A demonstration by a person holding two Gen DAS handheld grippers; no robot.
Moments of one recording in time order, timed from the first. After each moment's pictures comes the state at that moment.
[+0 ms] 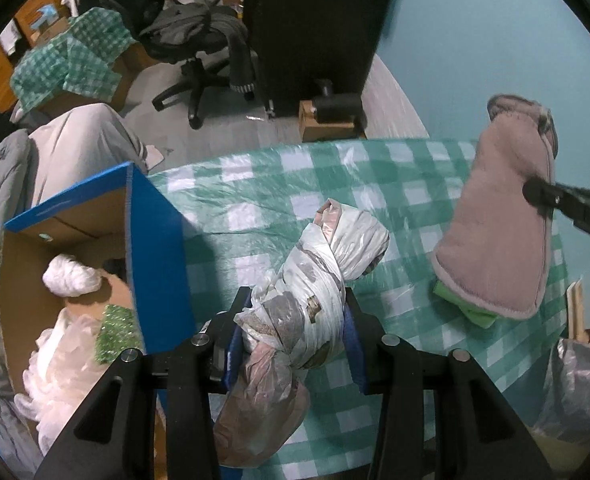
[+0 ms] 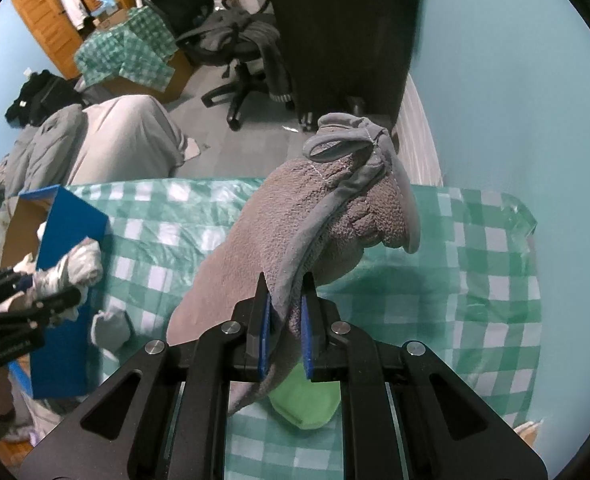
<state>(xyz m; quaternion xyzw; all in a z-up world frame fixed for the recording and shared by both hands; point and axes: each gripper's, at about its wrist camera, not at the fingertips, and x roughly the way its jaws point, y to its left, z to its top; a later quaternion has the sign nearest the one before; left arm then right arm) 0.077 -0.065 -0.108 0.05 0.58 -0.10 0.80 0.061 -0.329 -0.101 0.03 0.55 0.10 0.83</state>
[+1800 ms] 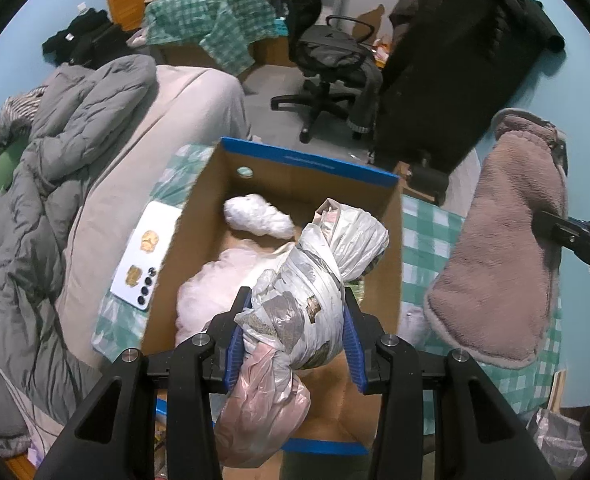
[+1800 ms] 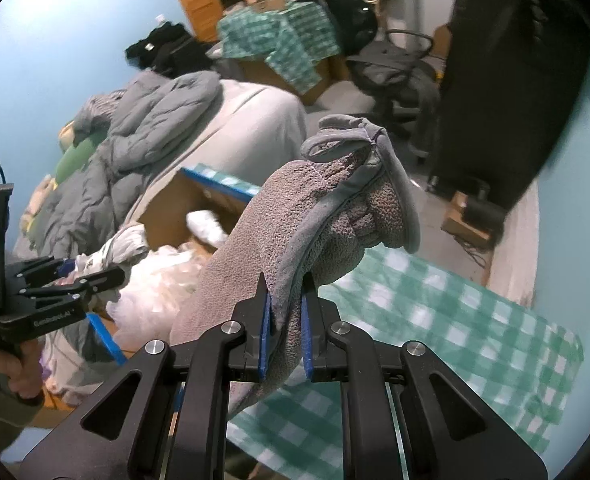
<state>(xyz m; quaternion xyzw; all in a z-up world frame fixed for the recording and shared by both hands) 0.005 0.132 -0.042 -0.09 0.53 0.07 0.84 0.048 -0.118 -0.015 -0.05 0.50 0.31 0.81</state>
